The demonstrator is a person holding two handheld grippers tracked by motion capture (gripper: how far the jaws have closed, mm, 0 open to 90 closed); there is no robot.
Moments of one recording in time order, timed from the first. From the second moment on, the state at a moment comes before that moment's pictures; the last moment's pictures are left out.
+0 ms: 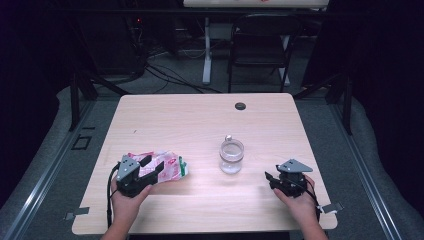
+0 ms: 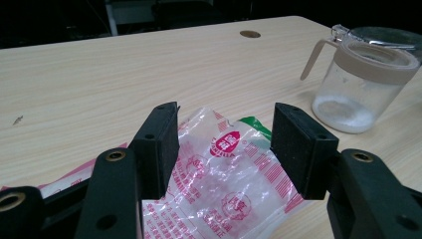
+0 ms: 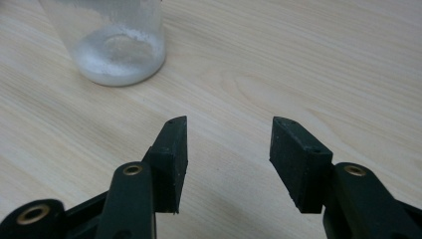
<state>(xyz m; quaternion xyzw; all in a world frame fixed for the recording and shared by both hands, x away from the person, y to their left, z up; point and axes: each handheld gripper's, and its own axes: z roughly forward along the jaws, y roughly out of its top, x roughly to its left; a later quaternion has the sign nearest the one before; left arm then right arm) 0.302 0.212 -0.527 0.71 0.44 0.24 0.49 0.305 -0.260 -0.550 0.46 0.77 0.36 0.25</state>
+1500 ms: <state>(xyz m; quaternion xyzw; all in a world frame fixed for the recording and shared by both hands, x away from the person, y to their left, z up) 0.377 0.038 -0.525 0.76 0.46 0.16 0.44 0.373 -0.208 -0.529 0.40 0.77 0.44 0.22</state>
